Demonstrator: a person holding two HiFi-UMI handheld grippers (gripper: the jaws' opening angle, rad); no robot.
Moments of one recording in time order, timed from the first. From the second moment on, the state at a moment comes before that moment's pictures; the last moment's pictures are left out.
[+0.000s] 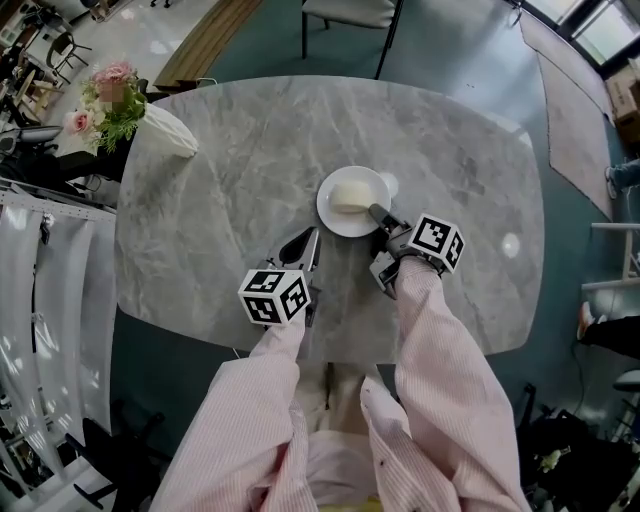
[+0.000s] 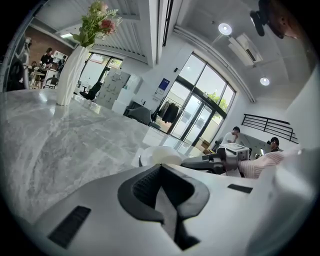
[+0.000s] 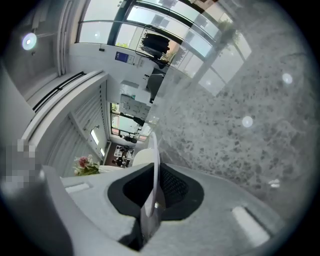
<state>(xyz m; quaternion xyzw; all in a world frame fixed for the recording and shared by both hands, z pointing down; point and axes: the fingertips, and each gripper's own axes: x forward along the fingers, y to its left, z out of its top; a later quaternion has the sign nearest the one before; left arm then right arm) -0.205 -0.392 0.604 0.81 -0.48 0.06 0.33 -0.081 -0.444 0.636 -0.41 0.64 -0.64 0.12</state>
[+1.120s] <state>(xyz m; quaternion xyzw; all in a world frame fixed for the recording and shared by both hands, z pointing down) -0.198 -0.387 0.601 0.83 -0.44 0.06 0.34 -0.072 -0.430 0.642 -0.50 0.69 -0.52 -0.10</state>
